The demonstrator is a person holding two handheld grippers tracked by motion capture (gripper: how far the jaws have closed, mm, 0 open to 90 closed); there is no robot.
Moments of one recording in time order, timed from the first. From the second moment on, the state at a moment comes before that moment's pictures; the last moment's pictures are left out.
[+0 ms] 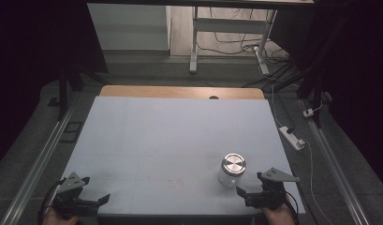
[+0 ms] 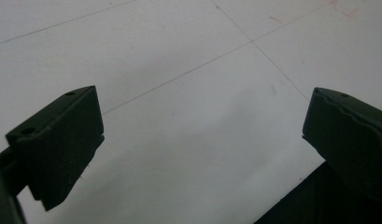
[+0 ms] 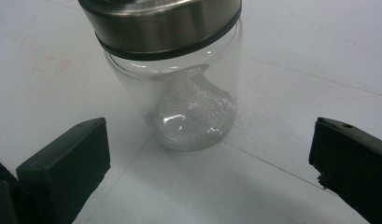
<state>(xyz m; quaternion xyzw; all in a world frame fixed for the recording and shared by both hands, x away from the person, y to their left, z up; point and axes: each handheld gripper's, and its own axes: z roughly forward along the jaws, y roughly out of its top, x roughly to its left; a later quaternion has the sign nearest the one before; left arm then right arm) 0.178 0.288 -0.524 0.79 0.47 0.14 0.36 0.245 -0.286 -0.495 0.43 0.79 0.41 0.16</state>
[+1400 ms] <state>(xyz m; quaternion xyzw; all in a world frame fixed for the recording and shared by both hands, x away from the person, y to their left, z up) 0.178 0.289 -0.525 0.79 0.47 0.11 0.38 0.255 -0.272 -0.488 0.39 0.82 0.39 0.14</state>
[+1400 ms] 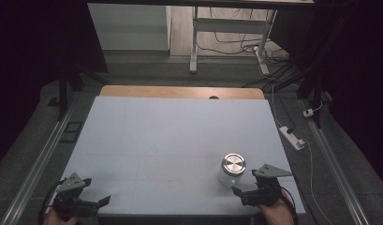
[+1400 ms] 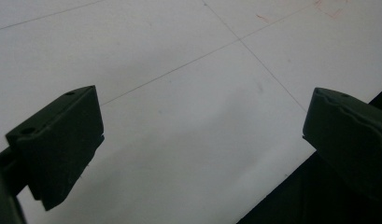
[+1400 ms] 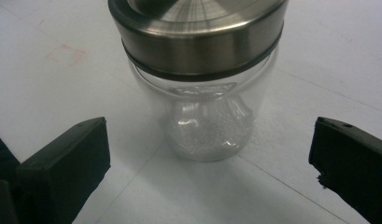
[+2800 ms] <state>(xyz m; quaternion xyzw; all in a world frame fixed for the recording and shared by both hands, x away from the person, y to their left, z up) 0.180 0.288 -0.525 0.79 0.47 0.11 0.37 0.289 -0.238 -0.498 0.37 0.83 0.39 0.16</state>
